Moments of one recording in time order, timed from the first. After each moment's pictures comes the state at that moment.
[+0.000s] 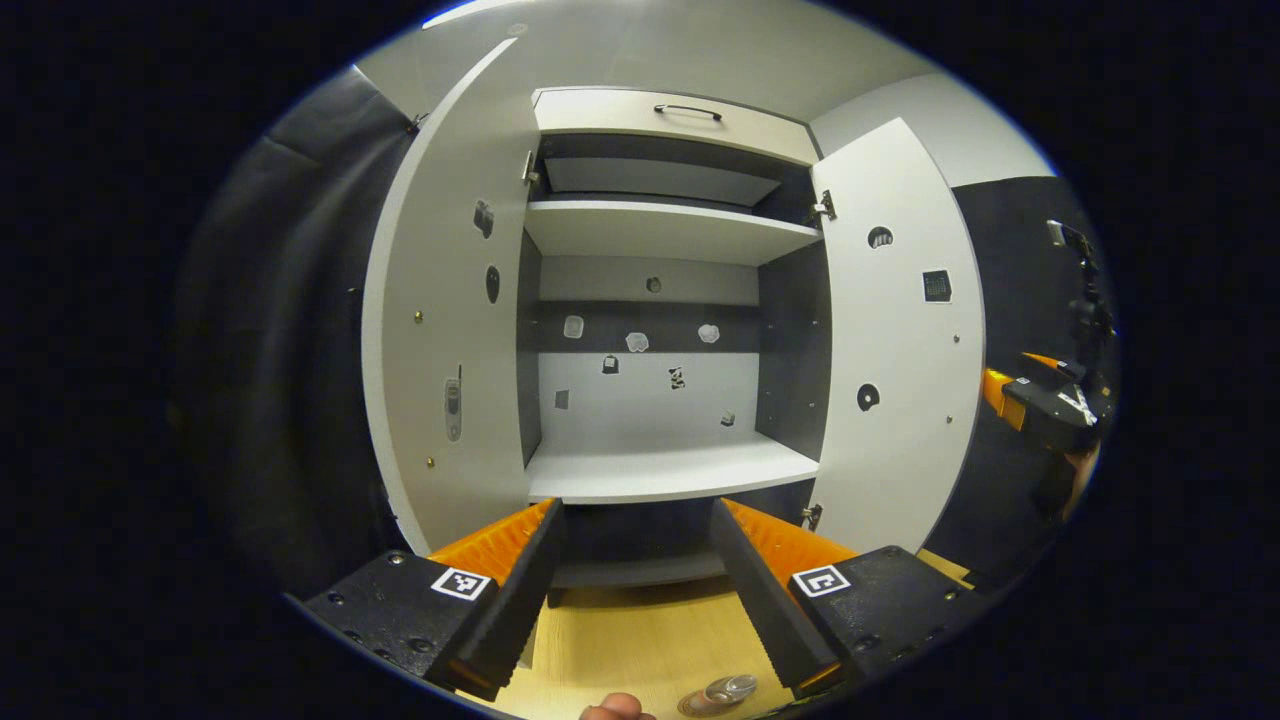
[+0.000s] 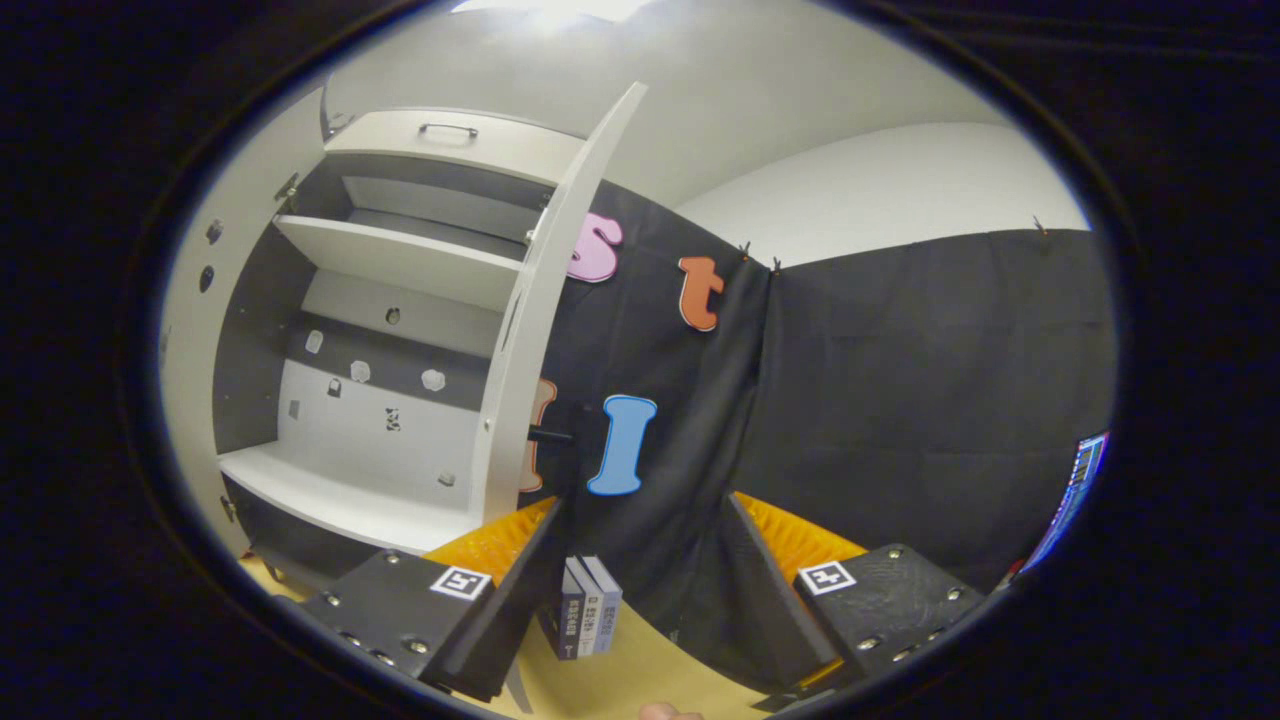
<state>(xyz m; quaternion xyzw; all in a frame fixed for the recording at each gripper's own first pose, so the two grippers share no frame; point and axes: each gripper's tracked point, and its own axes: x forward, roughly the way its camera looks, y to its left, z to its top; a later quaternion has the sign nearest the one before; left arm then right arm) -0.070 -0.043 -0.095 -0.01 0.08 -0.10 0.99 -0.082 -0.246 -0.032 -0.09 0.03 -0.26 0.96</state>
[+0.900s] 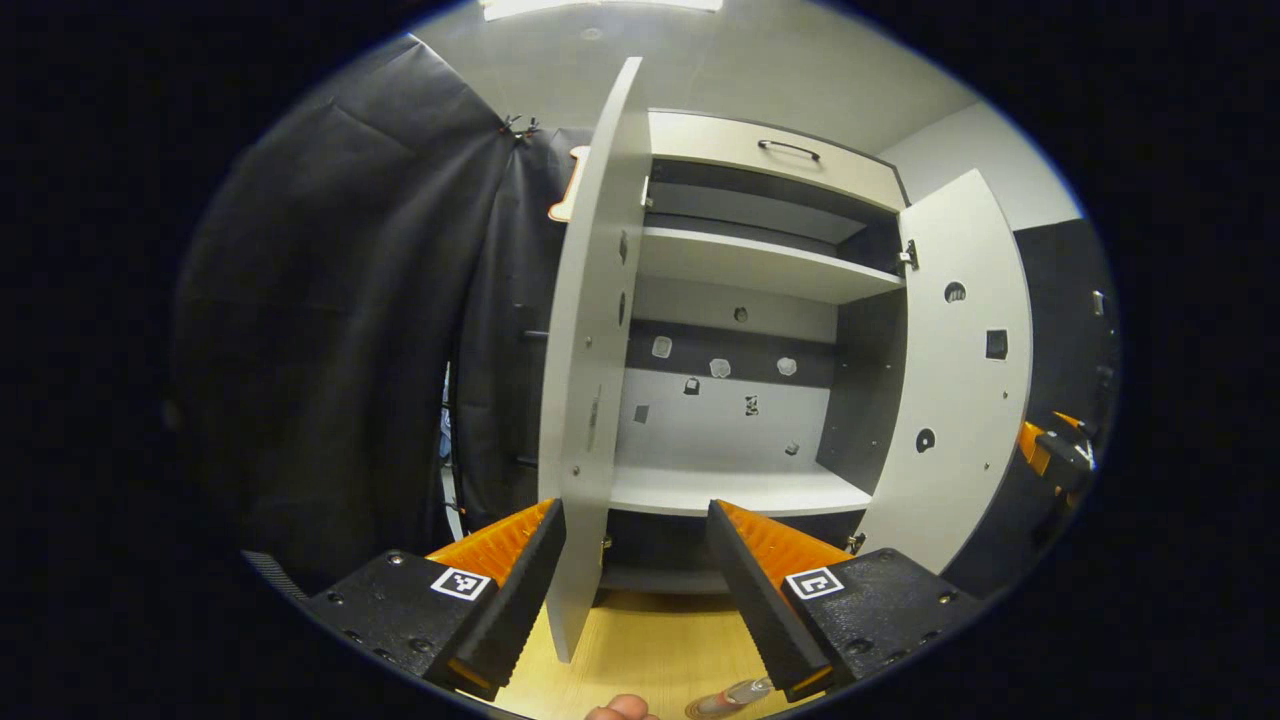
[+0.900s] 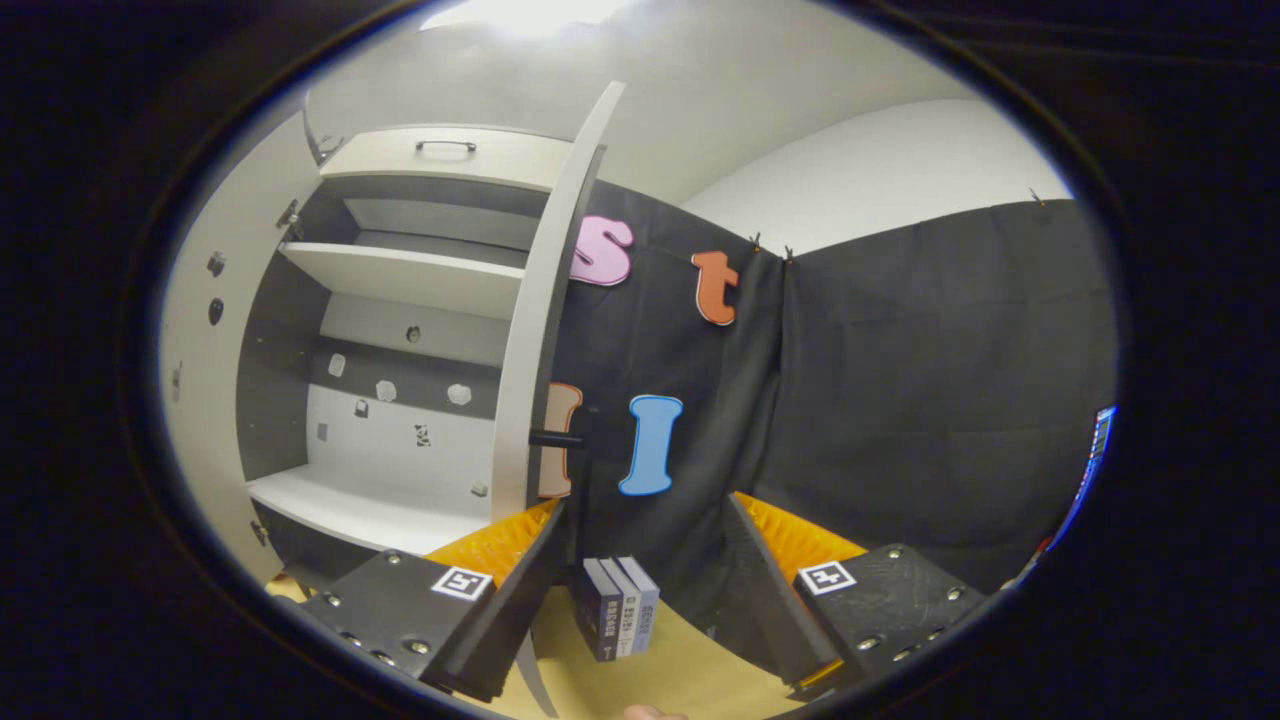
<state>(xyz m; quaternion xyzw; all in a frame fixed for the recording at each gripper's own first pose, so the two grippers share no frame) -0.090 0.039 -0.070 -0.07 0.05 0.00 1.00 -0.077 -0.227 -0.034 -0.05 0.02 -0.23 0.97</state>
